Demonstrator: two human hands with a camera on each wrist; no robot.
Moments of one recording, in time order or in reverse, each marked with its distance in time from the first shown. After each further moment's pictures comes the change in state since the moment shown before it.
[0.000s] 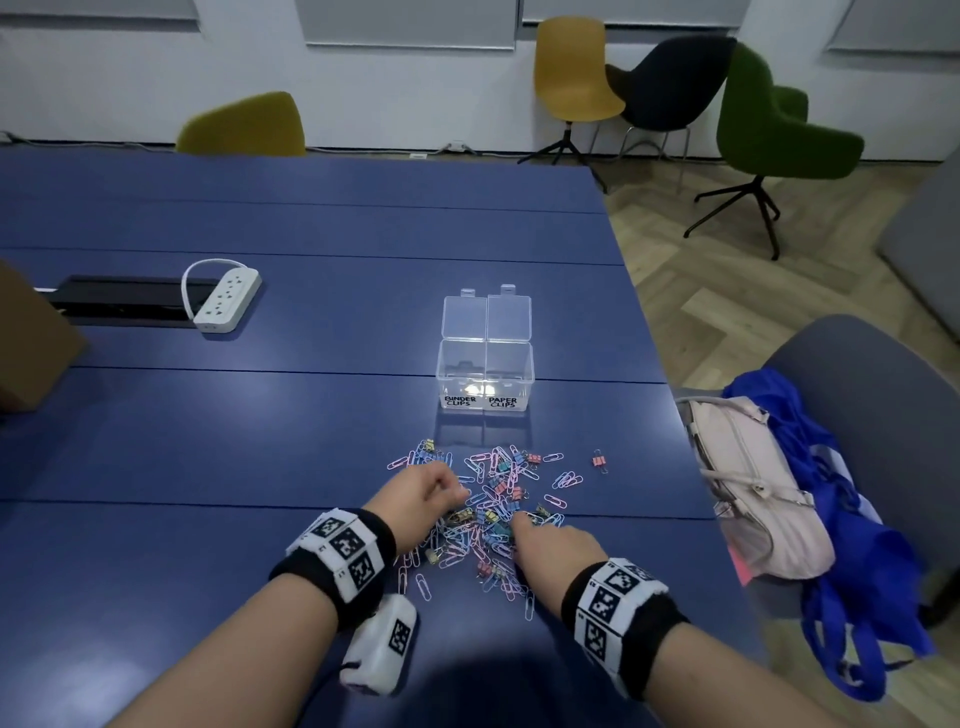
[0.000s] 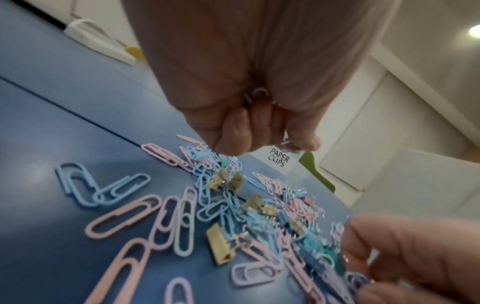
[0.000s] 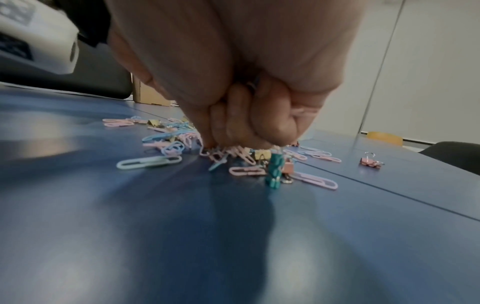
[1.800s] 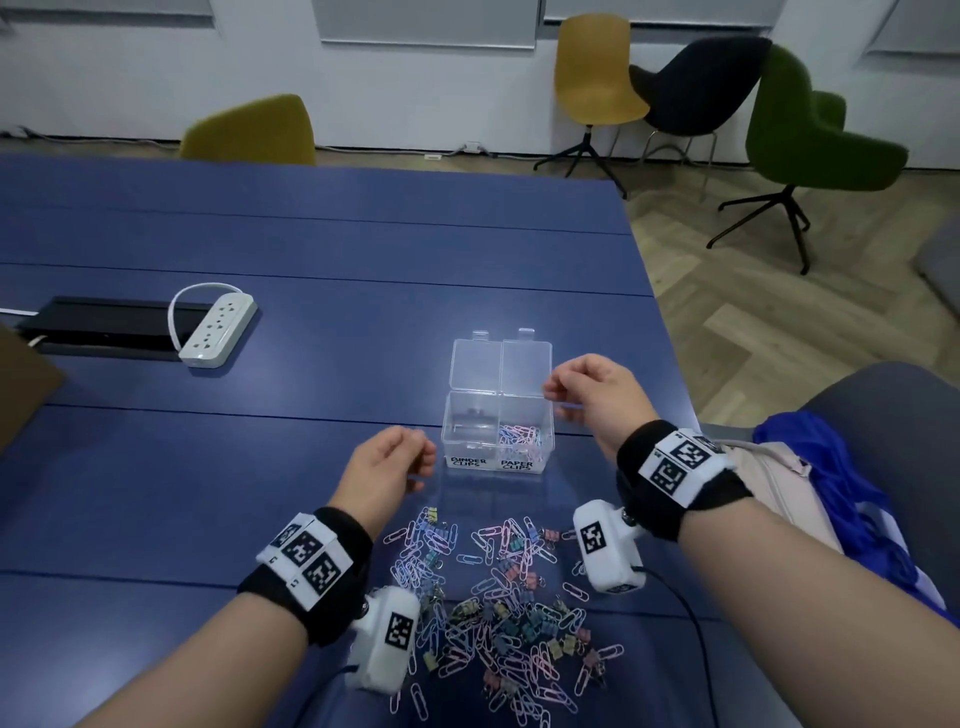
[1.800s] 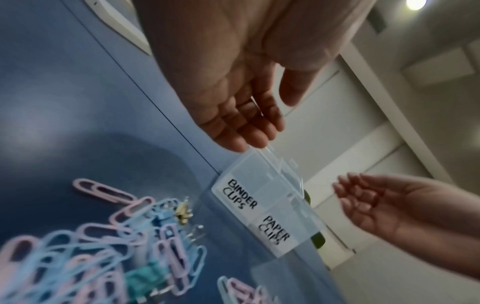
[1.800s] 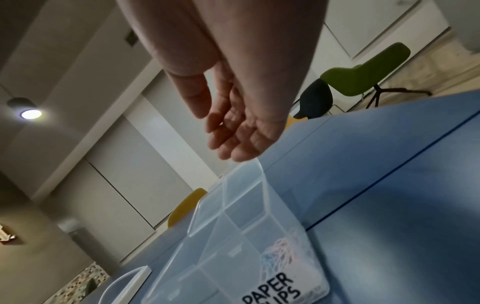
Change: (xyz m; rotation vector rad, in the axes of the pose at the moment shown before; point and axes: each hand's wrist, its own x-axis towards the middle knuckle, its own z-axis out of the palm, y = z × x) left_hand 0.074 0.011 -0.060 -0.724 0.357 -0.094; right_hand 0.122 0.058 -0.160 1.519 0.466 -0.019
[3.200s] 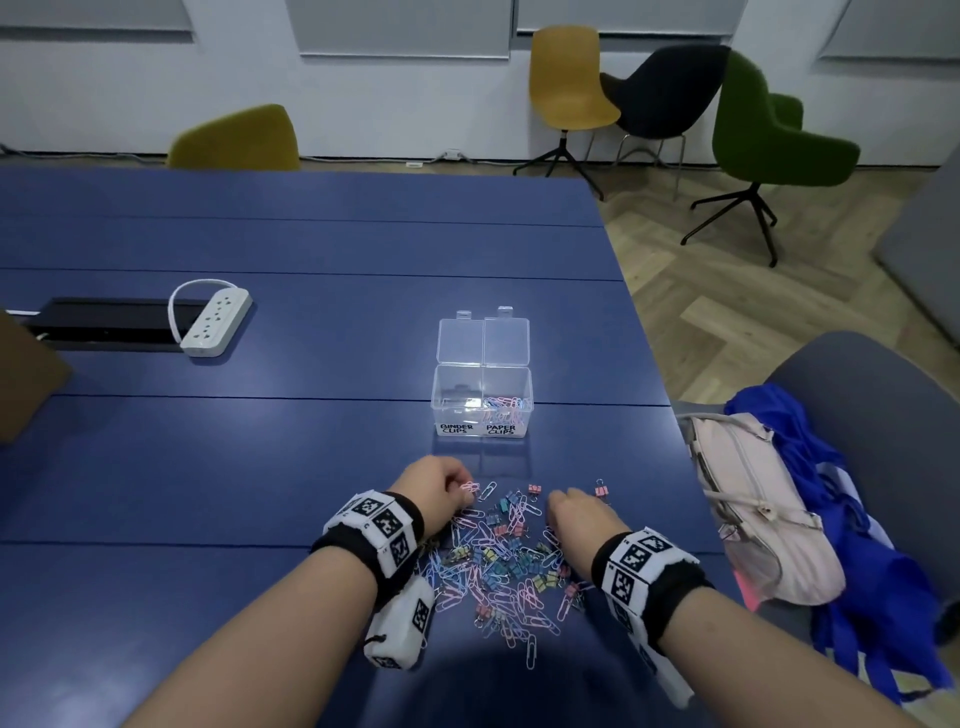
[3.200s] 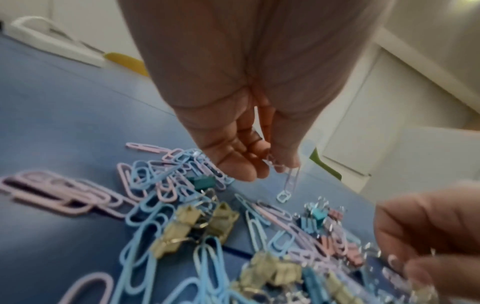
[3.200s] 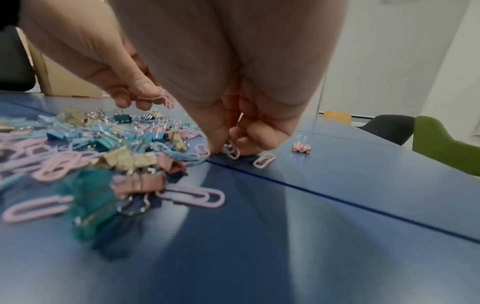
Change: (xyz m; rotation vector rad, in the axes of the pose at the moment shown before) left_hand -0.036 -0.026 0.034 0.843 -0.310 0.044; right_hand -0.108 0.105 -0.016 -1.412 -0.322 -0.009
